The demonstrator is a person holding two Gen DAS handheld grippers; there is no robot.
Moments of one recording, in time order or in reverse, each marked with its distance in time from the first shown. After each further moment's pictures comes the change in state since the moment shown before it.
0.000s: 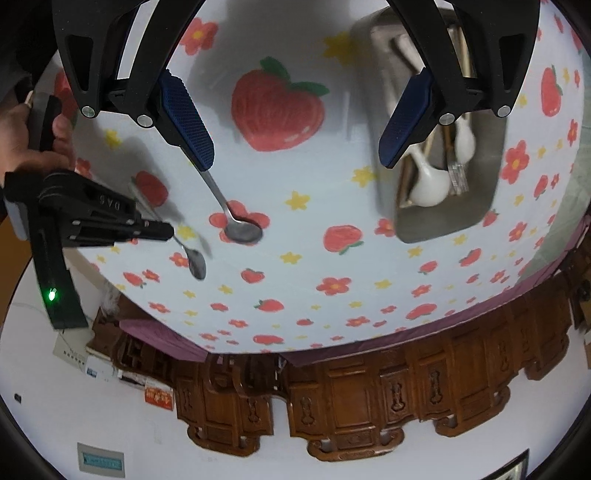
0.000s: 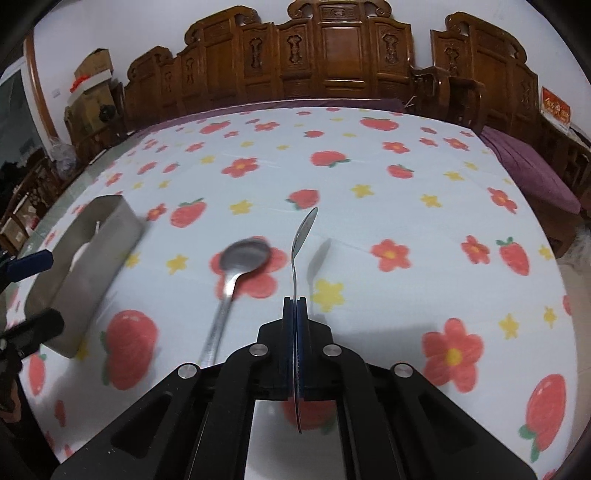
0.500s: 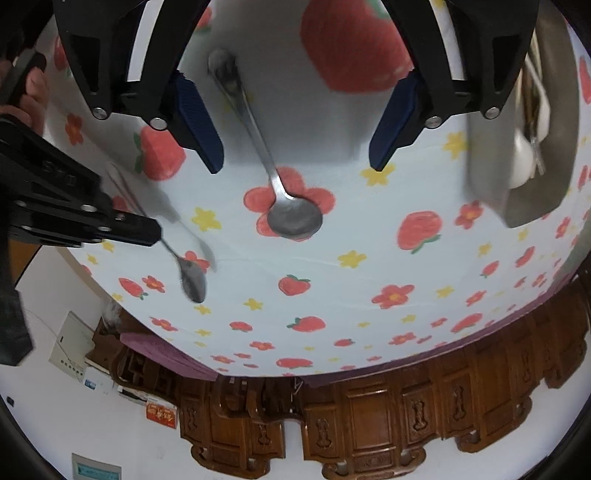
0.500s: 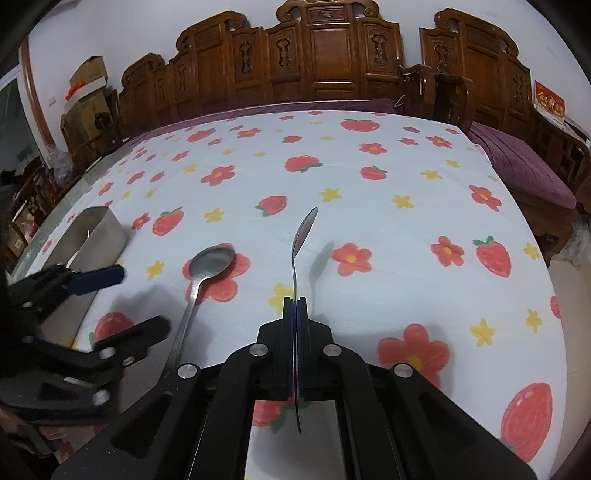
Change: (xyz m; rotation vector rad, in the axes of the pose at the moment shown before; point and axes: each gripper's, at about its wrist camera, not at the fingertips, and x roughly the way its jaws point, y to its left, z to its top) left arm 0.079 -0.050 0.027 -0.014 0.070 -0.033; right arm -0.009 -0.034 0.003 0.040 -0.019 0.014
